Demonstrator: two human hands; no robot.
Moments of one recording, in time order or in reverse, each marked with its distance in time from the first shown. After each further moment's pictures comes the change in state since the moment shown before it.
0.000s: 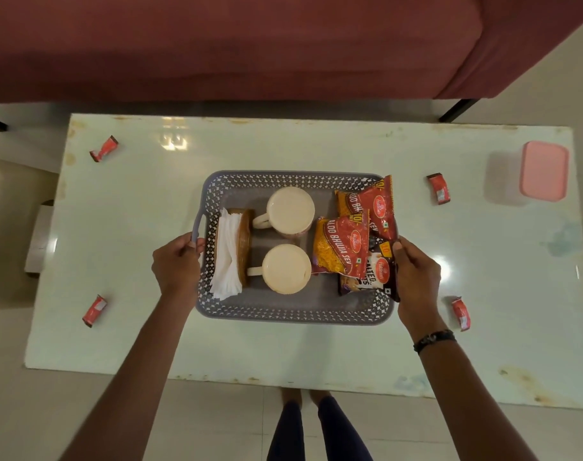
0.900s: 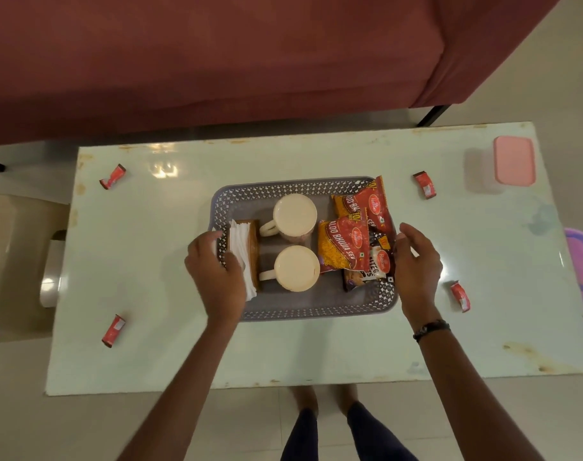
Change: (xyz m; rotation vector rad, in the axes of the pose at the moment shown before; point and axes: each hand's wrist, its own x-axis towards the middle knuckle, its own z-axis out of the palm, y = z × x) left_hand -0.052 0.017 0.001 0.211 0.010 0.489; right_hand -0.025 -0.011 0.005 -0.071 0.172 -0.151
